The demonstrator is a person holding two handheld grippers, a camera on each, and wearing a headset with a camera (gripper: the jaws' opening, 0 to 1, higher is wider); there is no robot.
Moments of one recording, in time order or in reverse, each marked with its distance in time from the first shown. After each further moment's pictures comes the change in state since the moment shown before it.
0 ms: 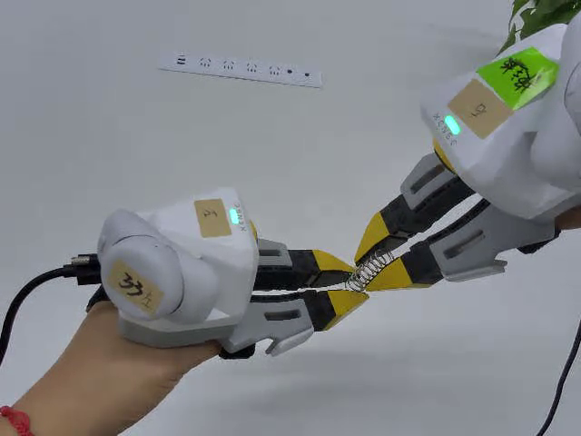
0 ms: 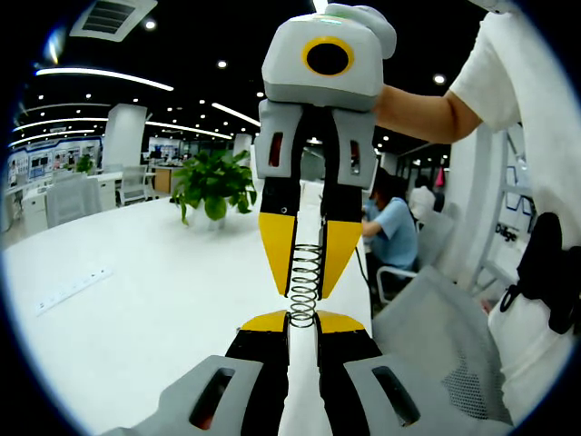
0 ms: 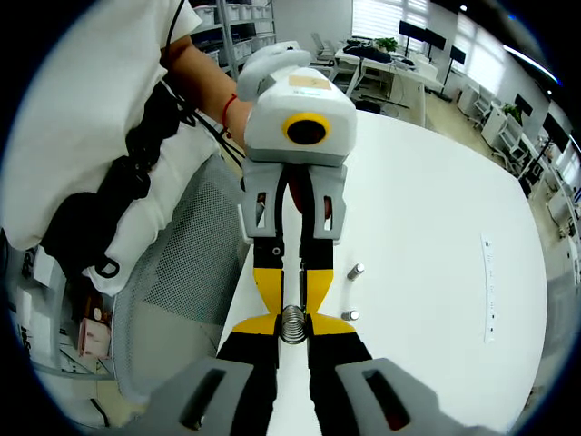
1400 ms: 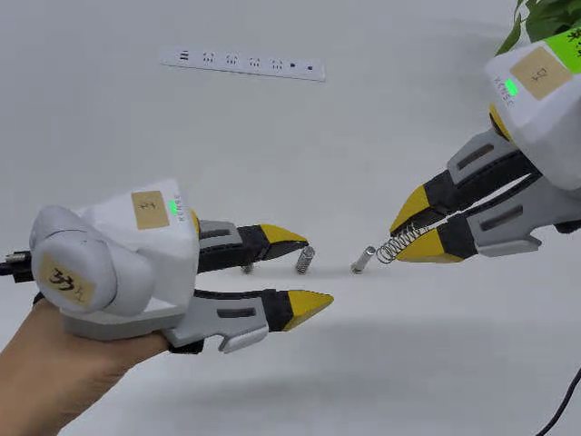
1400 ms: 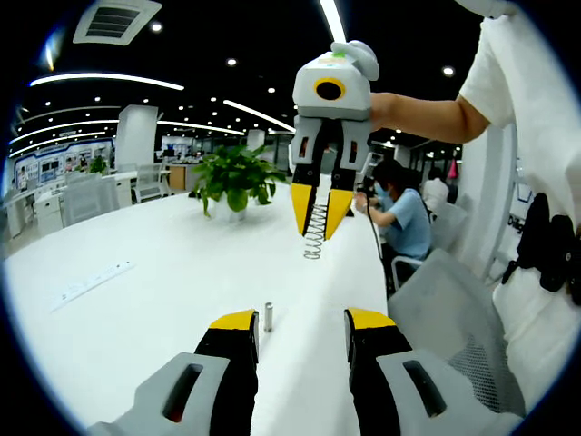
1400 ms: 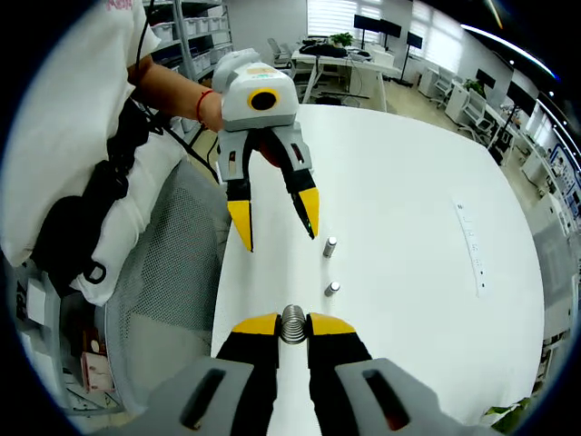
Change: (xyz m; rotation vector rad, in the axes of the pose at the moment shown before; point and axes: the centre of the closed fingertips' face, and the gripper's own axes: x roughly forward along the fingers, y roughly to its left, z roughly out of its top) left arm -0.039 0.022 -0.018 0.018 0.030 0.082; right arm -0.017 -0.017 -0.037 0.162 -0.013 -0.117
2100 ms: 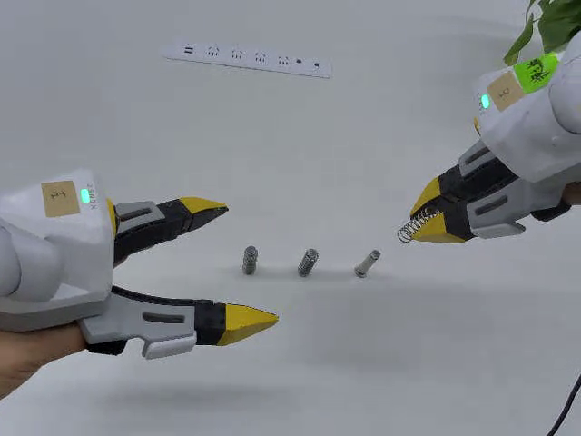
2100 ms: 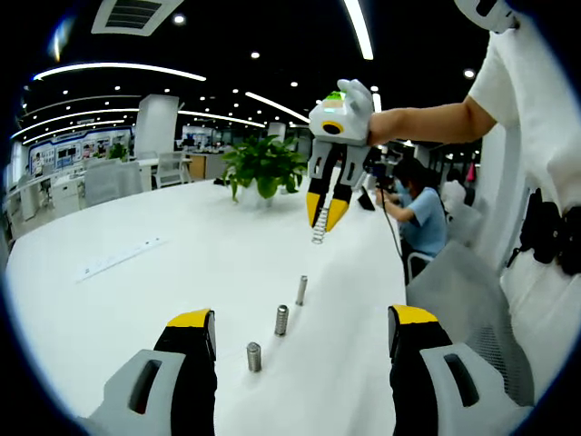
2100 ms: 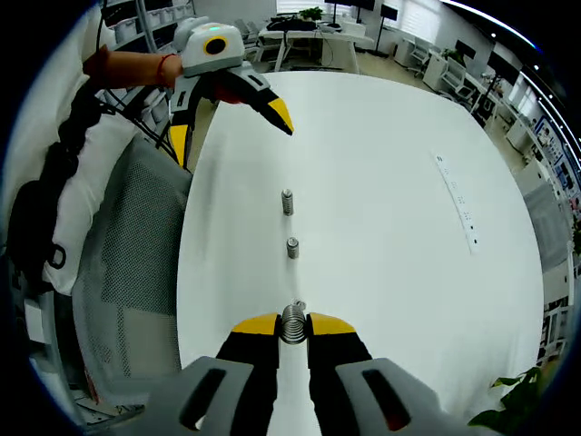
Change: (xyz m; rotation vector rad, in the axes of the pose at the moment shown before) left arm -0.037 0.038 -0.023 -0.055 0.027 0.087; right arm 0.030 -0.052 -0.056 0.106 0.110 -0.065
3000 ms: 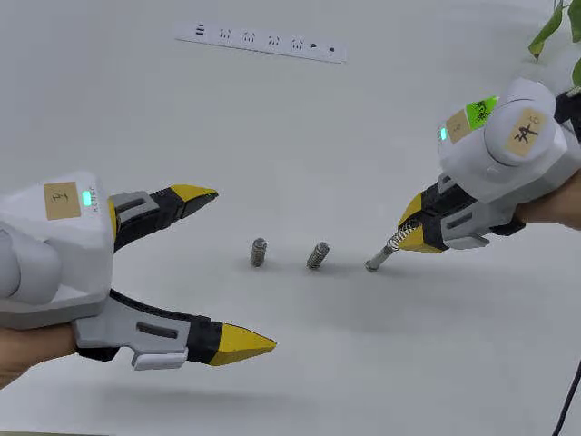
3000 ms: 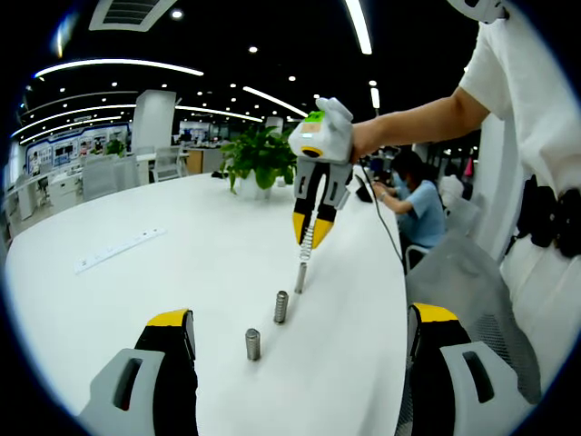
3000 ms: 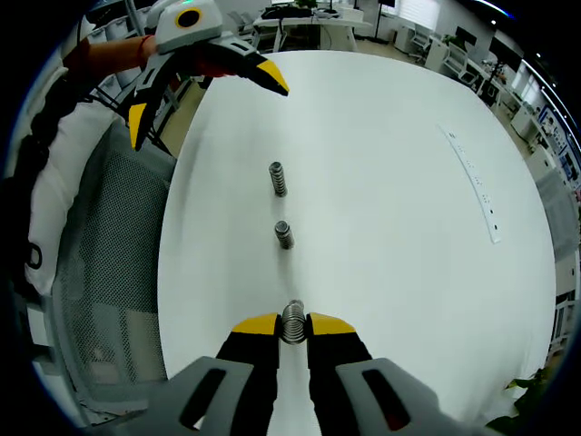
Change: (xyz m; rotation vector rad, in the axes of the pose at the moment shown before) left arm 0.001 0.001 -0.016 0.001 0.028 -0.016; right arm 0.047 -0.006 -0.015 0.025 0.047 0.030
